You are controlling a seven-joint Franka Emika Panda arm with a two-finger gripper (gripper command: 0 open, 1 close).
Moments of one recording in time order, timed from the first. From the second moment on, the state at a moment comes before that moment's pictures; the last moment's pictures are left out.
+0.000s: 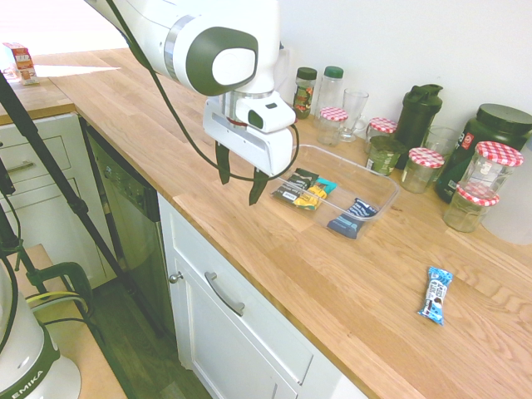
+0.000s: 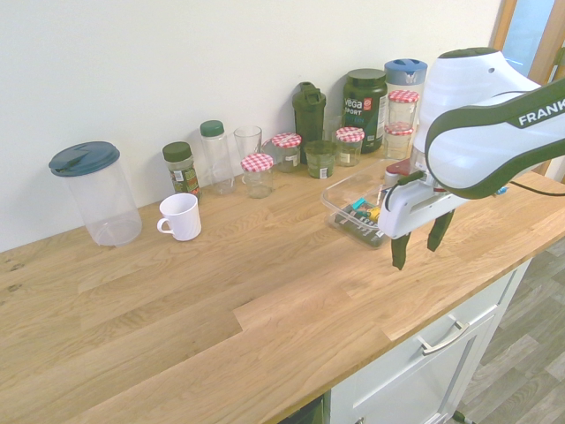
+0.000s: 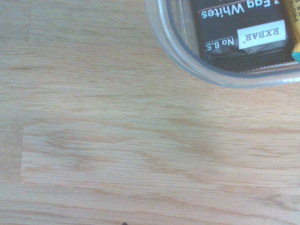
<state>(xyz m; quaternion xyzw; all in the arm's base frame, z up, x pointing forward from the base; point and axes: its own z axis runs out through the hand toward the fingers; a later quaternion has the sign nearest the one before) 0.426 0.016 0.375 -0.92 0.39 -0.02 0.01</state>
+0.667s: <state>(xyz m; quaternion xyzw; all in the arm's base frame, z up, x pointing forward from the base) 0.414 -0.104 0.403 -0.90 0.44 -0.04 0.03</state>
